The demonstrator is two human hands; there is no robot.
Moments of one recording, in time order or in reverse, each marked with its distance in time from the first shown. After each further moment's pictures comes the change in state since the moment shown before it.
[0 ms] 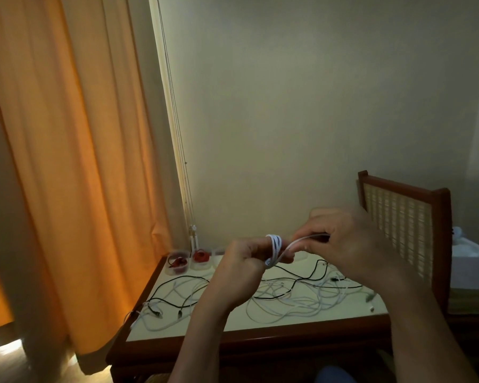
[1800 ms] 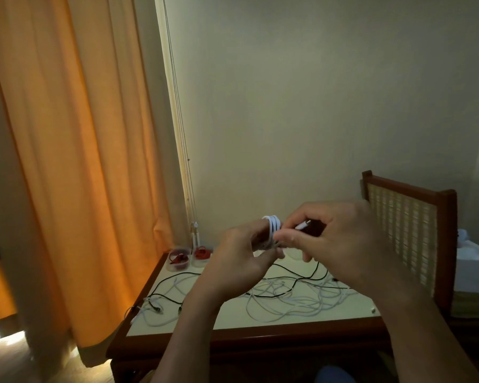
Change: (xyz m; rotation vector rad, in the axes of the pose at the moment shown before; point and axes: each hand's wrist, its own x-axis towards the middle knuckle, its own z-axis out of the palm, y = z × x) left_hand 0.007 -0.003 -0.013 0.193 0.019 0.209; right_hand 0.007 -0.045 -0.006 0.261 0.130 0.156
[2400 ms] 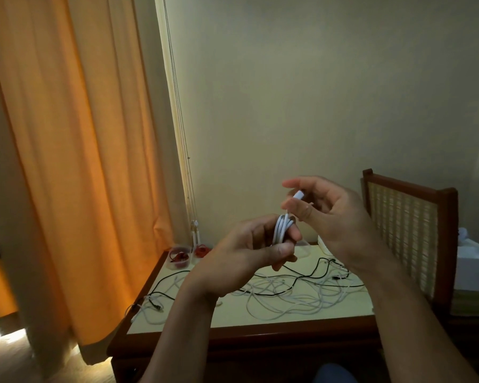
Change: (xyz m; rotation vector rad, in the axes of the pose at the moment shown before) left_hand 0.000 0.017 -0.012 -0.541 -0.284 0.053; right_hand 0.018 0.029 0.013 0.554 0.043 0.253
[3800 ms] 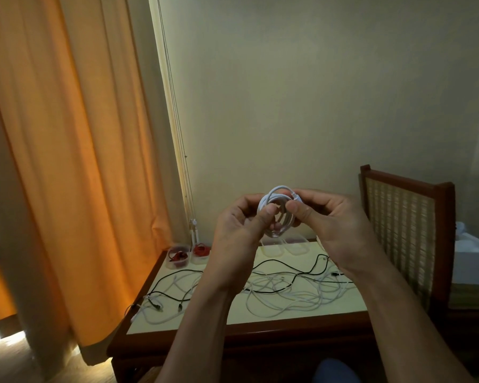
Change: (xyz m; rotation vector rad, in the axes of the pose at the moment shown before) left_hand 0.017 -0.010 0.017 -0.180 0.561 -0.016; right_hand -0.004 0.016 0.003 0.088 0.056 -0.003
